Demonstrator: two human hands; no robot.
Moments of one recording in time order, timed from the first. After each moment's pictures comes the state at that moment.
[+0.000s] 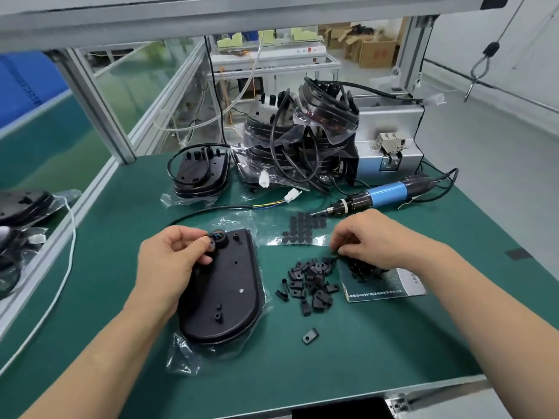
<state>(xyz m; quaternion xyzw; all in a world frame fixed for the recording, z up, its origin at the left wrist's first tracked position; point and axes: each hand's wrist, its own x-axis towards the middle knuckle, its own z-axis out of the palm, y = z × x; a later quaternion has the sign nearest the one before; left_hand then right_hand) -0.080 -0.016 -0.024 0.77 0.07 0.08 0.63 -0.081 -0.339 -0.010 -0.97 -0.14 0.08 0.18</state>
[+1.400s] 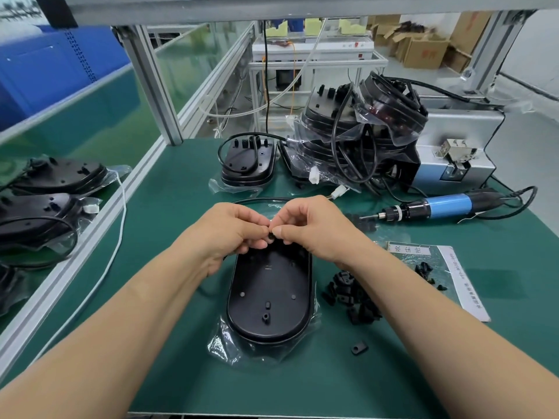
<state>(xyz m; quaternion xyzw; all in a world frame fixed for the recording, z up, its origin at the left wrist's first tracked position) -0.059 -0.011 0.018 0.78 0.07 -0.15 0.60 -0.051 -0.187 -0.001 -0.85 -0.17 0.06 0.50</state>
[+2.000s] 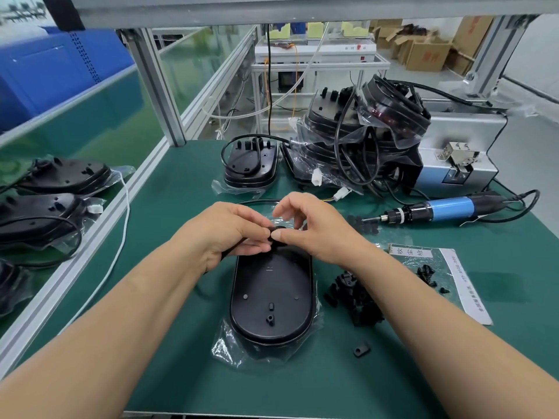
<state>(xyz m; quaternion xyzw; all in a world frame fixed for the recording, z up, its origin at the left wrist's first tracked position) -0.057 -0.006 0.026 0.74 0.11 -0.20 0.63 -0.045 -0.188 -0.008 -0.88 -0.20 0.01 0.44</state>
